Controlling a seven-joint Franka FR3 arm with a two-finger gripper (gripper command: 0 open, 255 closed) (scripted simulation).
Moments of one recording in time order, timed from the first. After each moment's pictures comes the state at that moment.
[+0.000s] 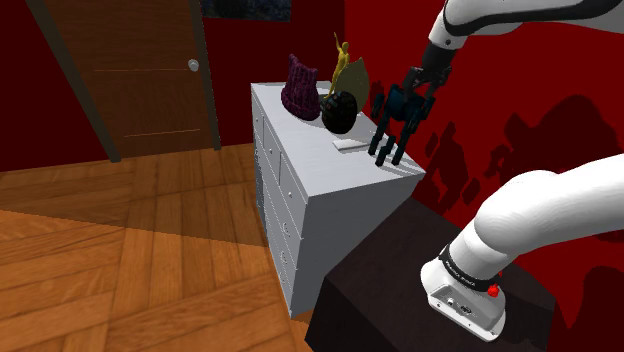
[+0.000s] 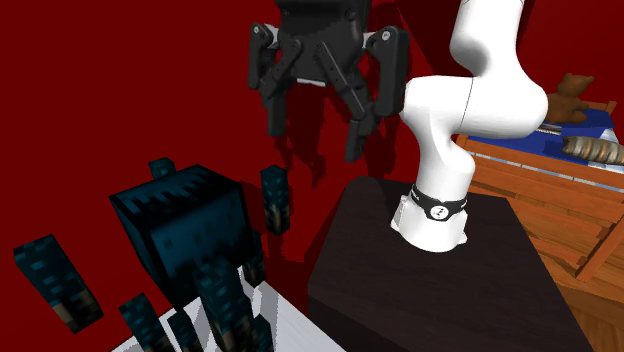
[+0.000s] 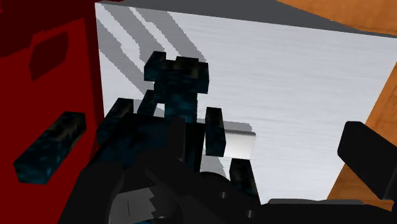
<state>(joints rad) -0.15 -0.57 -0.29 -2.38 -0.18 1.93 -0.03</state>
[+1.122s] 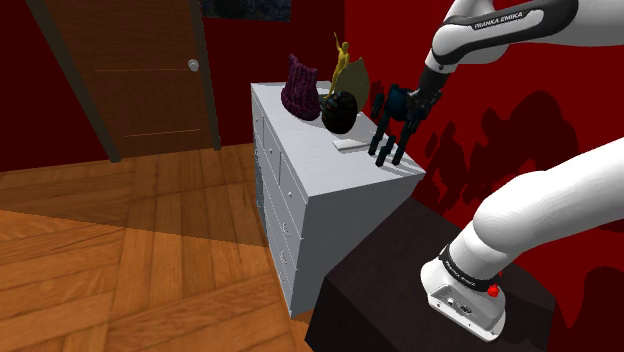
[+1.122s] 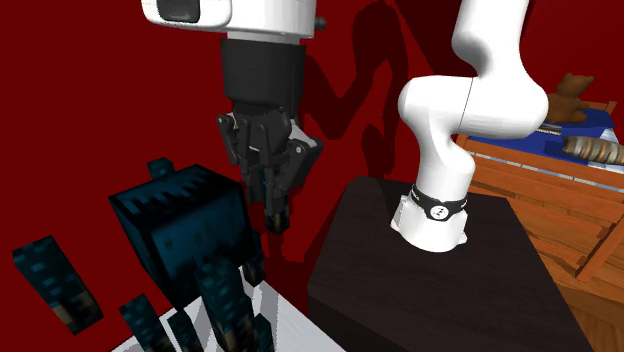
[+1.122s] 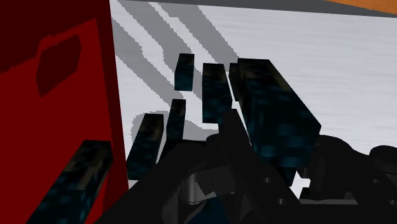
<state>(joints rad) -0.18 -0.43 -0.40 -2.44 -0.20 2.13 -0.09</state>
